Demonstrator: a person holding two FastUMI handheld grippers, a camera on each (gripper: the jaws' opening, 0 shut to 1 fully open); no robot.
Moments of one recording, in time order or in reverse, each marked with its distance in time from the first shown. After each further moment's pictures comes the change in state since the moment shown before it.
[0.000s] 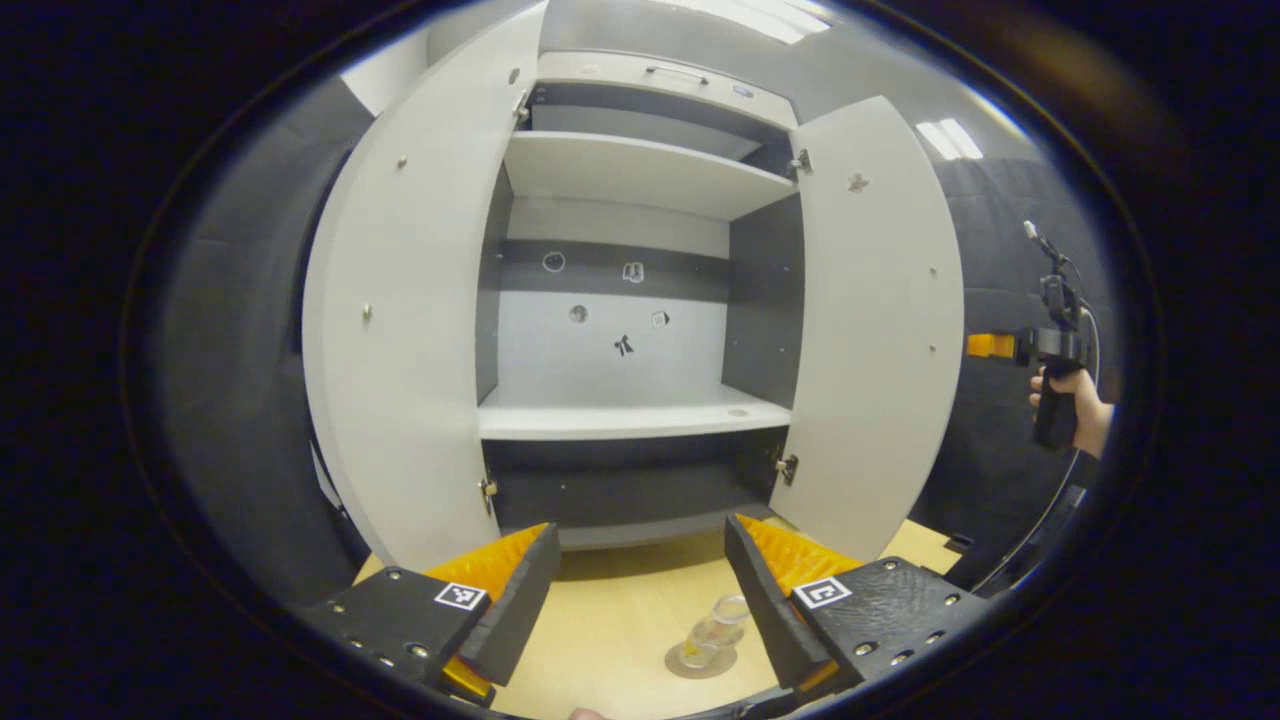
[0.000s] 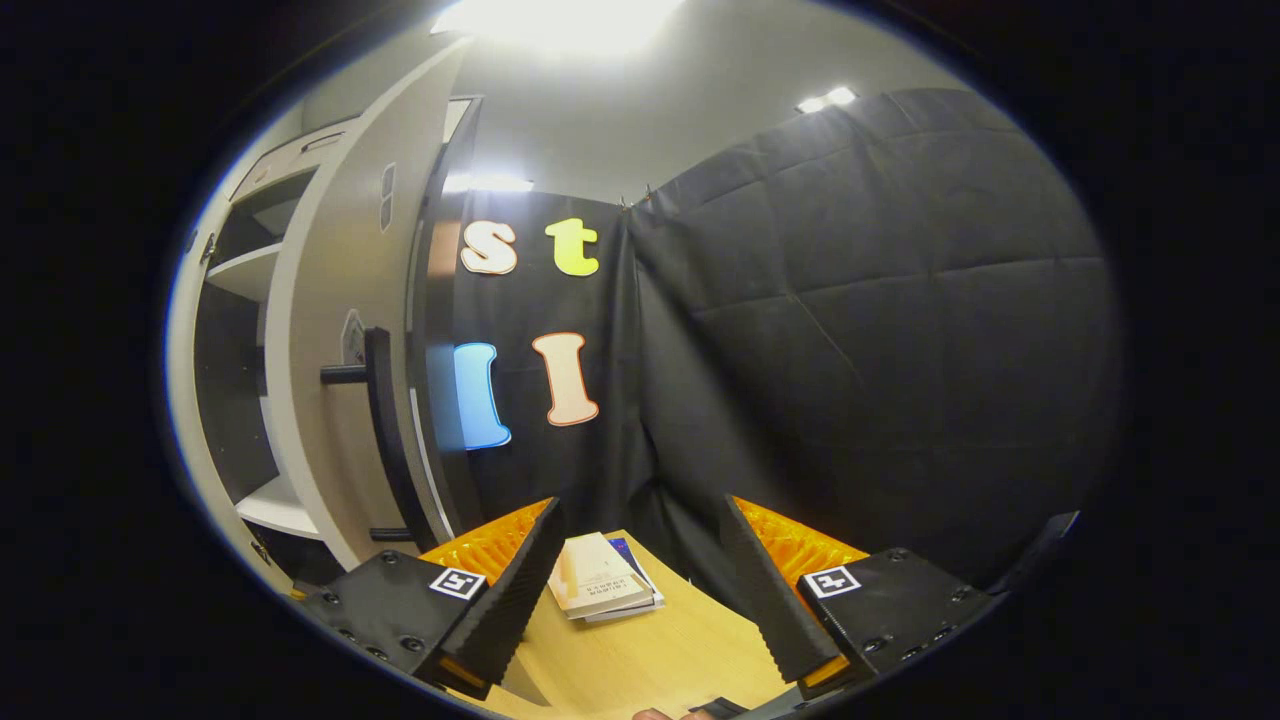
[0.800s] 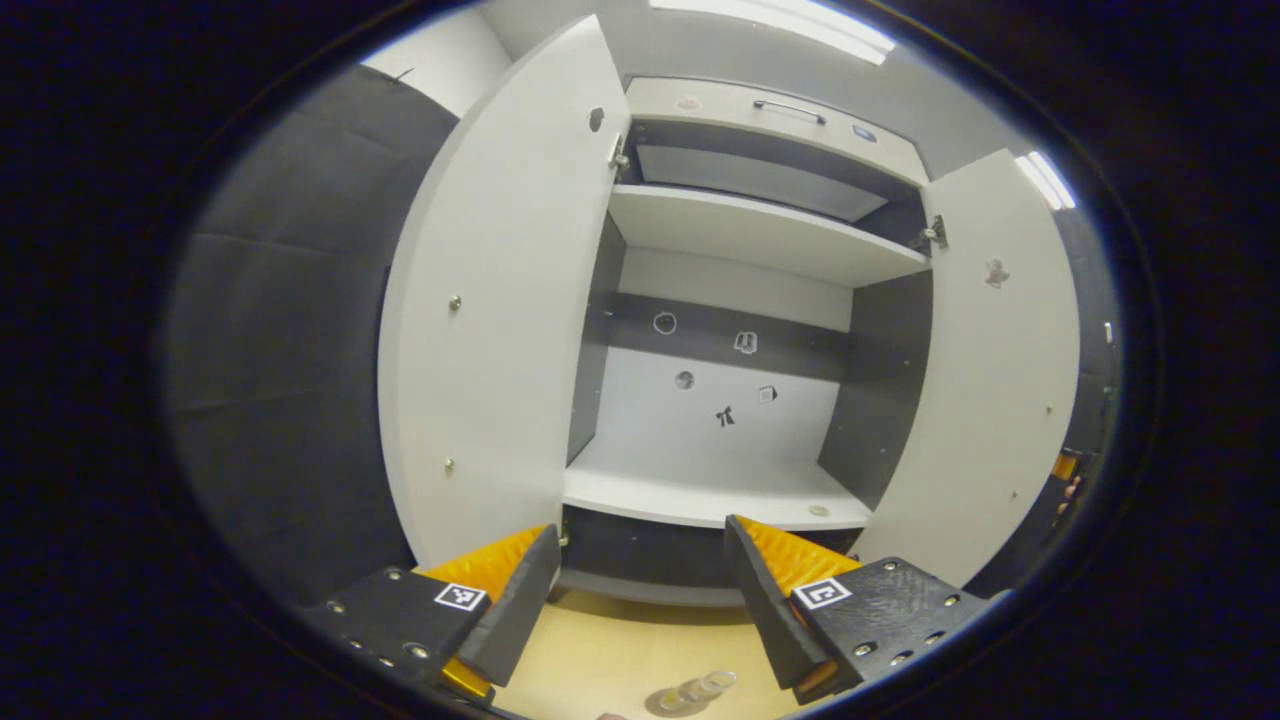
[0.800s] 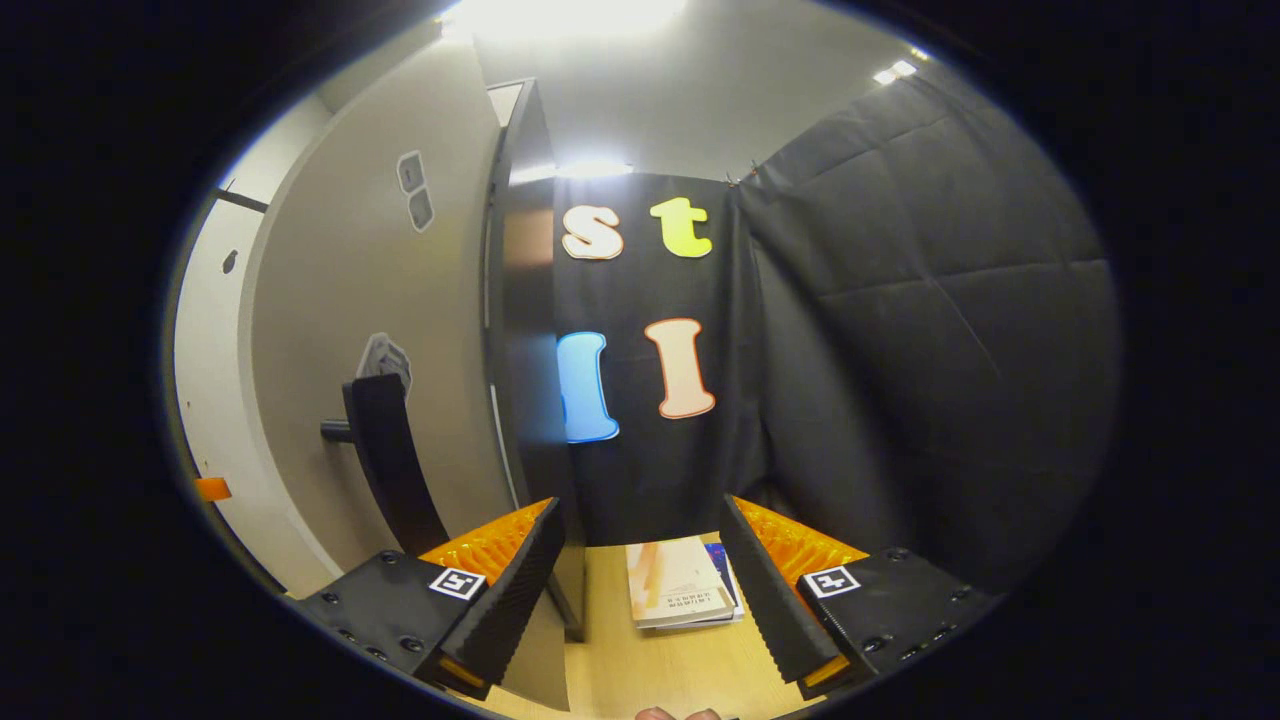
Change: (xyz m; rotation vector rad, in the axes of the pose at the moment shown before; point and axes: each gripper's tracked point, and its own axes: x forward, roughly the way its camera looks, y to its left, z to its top) left arm 0.008 0.037 0.085 -0.123 -0.050 0.372; right arm 0.047 0.060 0.022 -0.022 0.080 0.420
